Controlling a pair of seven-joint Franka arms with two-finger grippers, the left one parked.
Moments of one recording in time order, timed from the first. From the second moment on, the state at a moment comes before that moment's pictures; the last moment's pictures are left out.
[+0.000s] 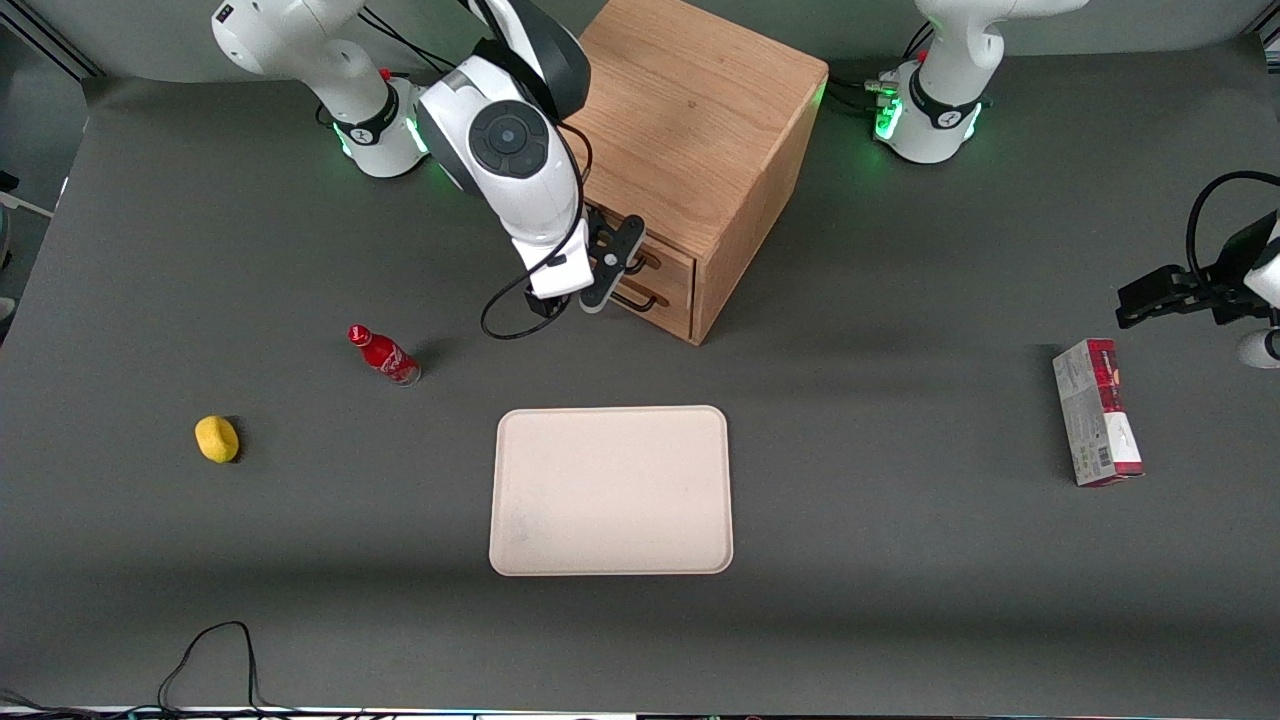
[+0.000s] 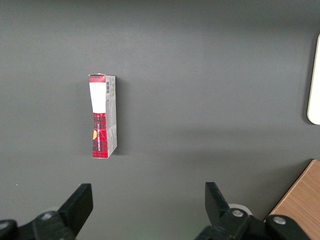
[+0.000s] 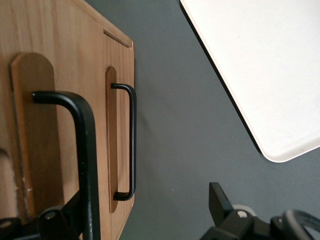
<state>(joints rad) 0.82 0.27 -0.10 -1.77 0.12 1.94 -0.36</state>
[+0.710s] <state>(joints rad) 0.82 0.27 -0.10 -1.77 0.12 1.95 -0.36</state>
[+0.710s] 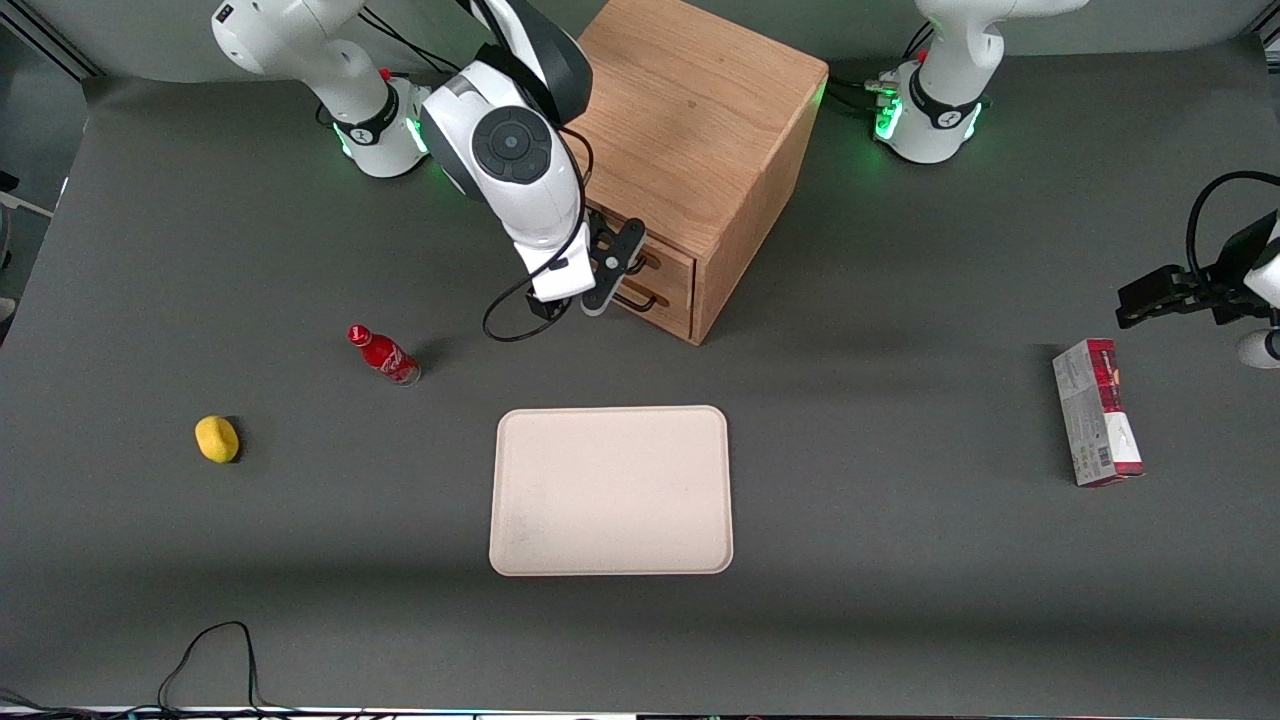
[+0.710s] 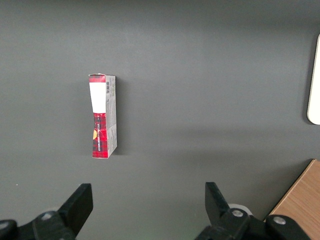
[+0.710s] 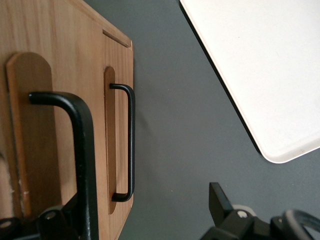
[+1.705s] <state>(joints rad) 0.69 0.31 -0.10 -1.73 0.12 1.96 -0.49</state>
